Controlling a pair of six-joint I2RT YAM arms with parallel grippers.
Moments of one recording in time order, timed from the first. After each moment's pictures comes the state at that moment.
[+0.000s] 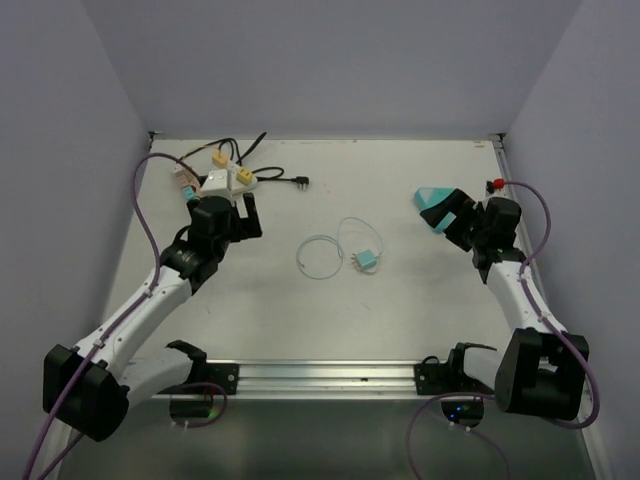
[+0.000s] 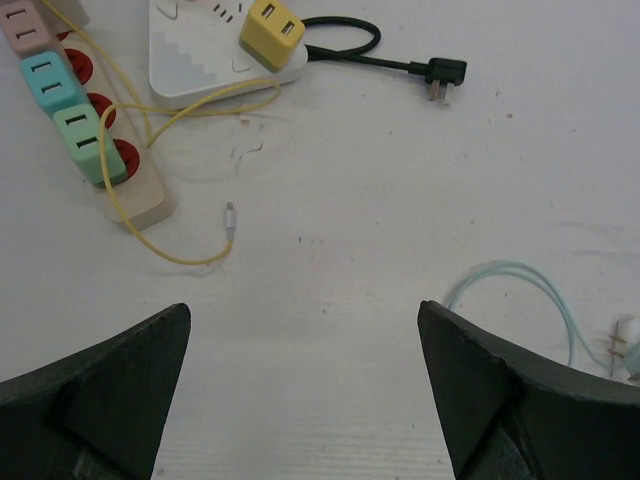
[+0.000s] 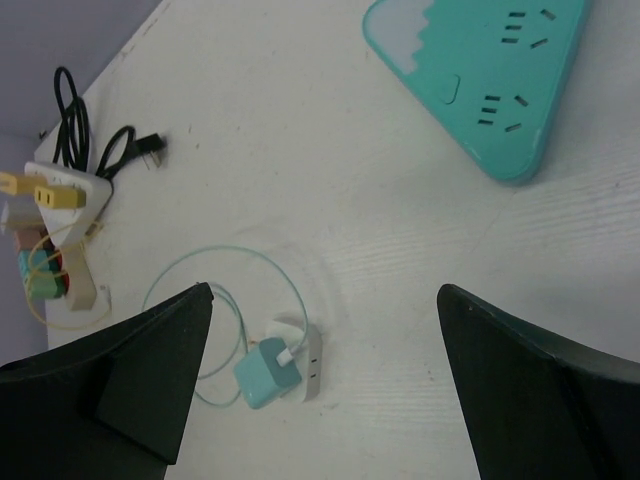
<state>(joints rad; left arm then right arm) -0.46 1.01 0.76 -0.27 -0.39 -0.35 -0.16 1.16 0.67 -0.04 -0.34 0.62</state>
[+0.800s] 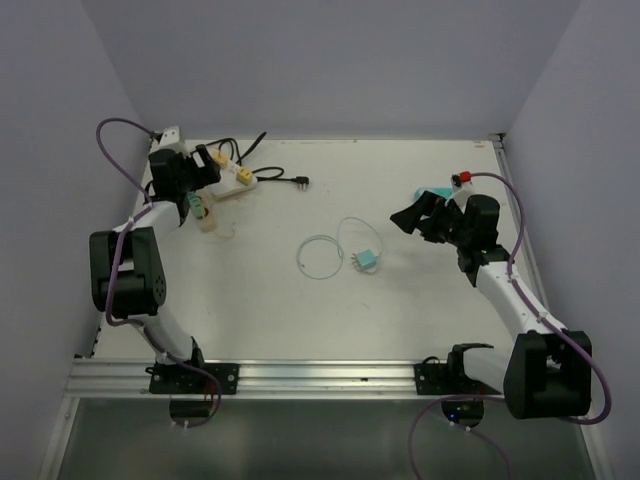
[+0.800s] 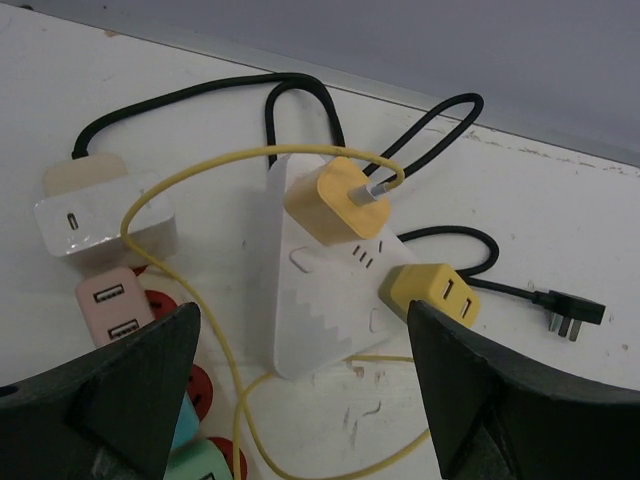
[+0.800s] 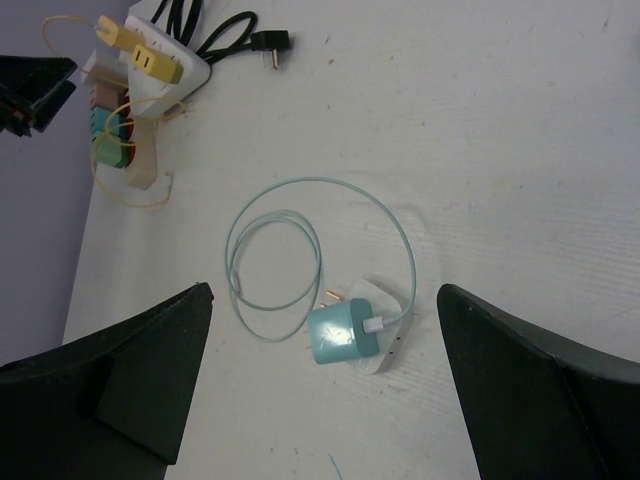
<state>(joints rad) 0.11 1.72 1.05 0.30 0.12 -0.27 0.03 1.16 0.66 0.07 -0.50 0.54</state>
